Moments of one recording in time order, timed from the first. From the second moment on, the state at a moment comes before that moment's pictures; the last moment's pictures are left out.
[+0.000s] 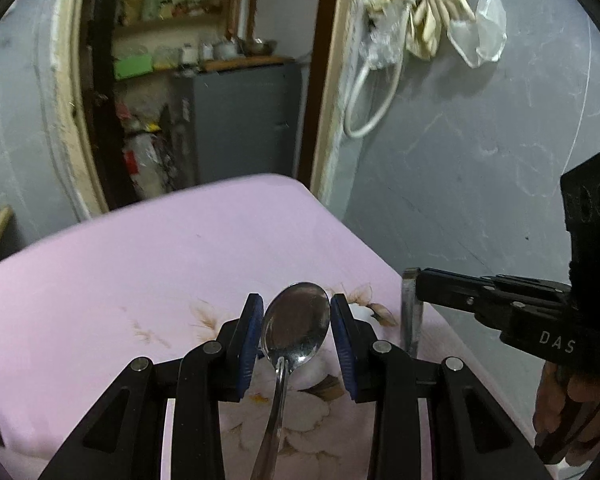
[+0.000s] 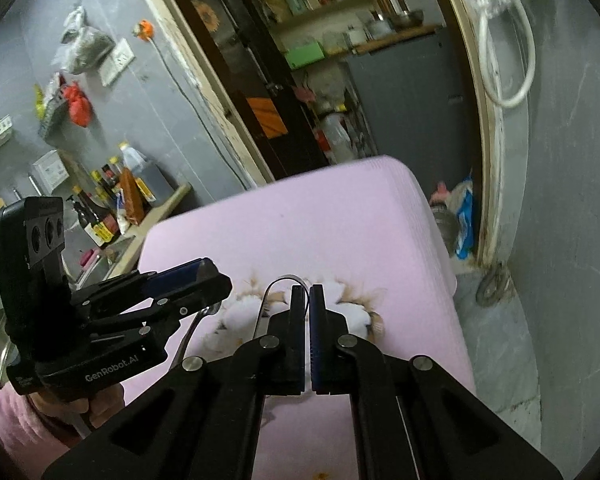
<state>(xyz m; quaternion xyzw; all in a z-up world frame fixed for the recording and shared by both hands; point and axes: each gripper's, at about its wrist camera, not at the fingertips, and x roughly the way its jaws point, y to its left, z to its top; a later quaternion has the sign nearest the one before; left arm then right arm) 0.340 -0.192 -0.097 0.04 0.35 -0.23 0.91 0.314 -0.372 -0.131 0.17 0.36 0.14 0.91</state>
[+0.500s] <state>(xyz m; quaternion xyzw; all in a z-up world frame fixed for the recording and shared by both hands) 0.291 -0.160 -0.053 0.05 0.27 -0.19 0.94 0.265 -0.340 -0.078 0.11 0.28 0.12 0.94</state>
